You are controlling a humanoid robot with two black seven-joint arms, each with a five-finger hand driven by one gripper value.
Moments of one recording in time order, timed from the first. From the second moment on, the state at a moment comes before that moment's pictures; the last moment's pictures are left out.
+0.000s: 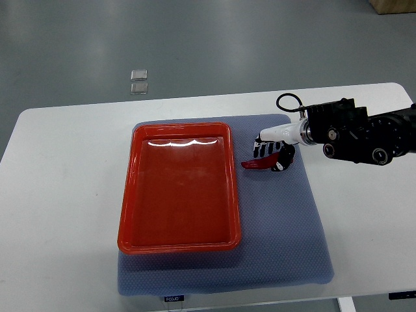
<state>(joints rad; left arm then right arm) -0.04 0.00 -0.04 -0.11 0.12 -0.15 0.03 1.37 -0.32 -0.52 1.00 -0.89 0.09 0.00</state>
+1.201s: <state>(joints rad) -0.04 0.00 -0.04 -0.11 0.12 -0.15 0.03 1.48 -0.19 -0.38 0.92 -0.88 0.09 0.02</state>
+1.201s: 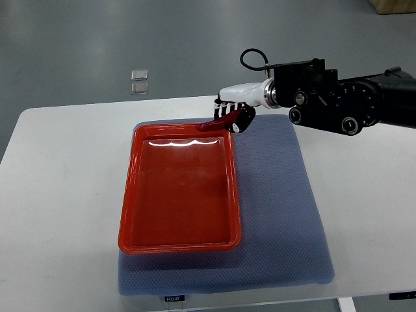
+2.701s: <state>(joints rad) -0.04 0.00 -0.04 -0.11 0.12 -0.15 0.03 1.29 -0.08 -0.13 0.75 -0.81 -0.03 0.05</state>
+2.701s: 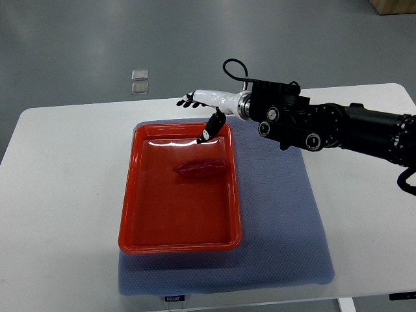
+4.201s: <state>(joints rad) -0.03 0.00 -0.04 -0.11 0.12 -0.15 0.03 0.83 -0.10 1.00 0.53 -0.06 0.09 0.18</state>
